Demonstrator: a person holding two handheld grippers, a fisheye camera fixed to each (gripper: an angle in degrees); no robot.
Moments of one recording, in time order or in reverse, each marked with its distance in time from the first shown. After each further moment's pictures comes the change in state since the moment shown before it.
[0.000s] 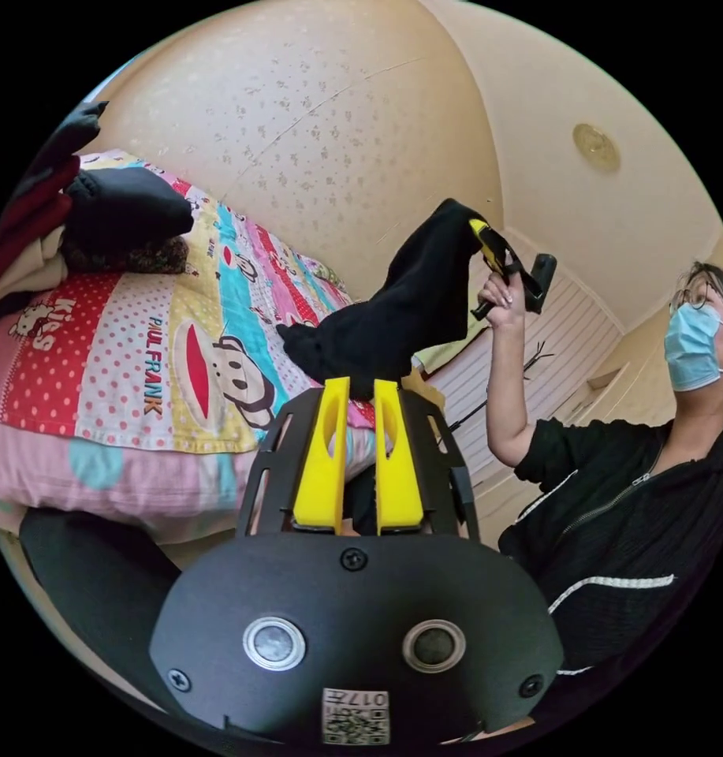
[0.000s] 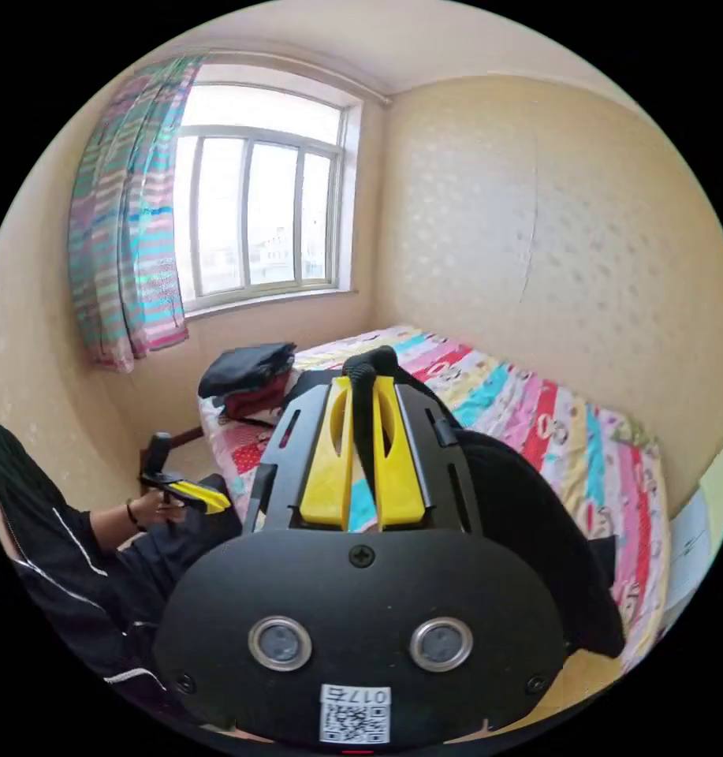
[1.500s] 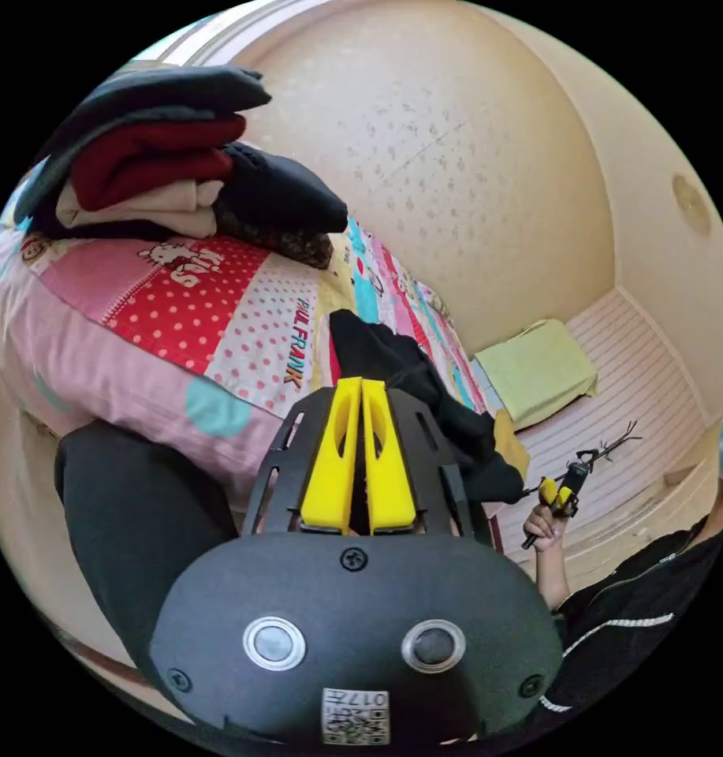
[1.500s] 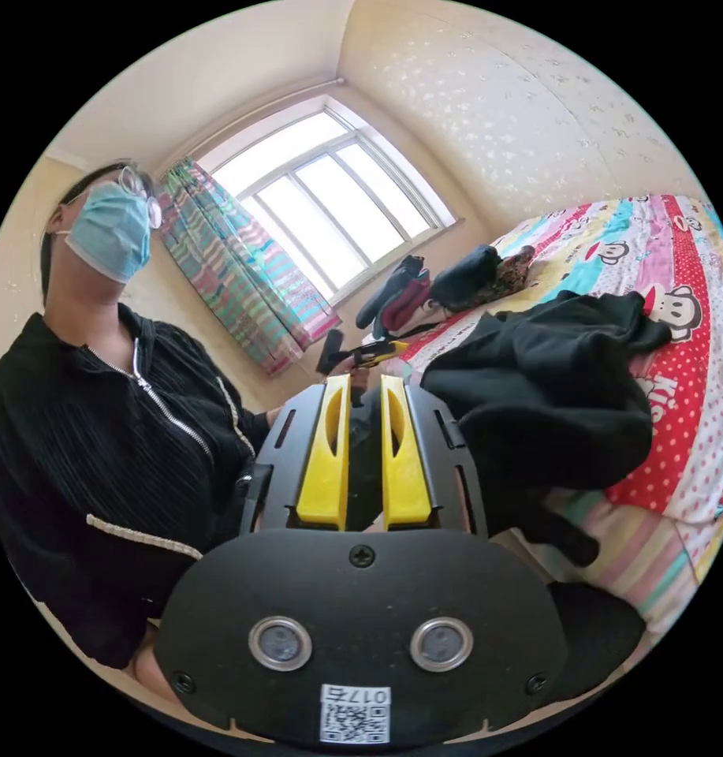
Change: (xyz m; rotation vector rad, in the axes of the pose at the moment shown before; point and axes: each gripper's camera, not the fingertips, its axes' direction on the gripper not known) left arm -0.079 -0.035 -0.024 0.203 -0.306 -0.271; right arm 0.074 0.282 -0.046 0.029 -0.496 0.237
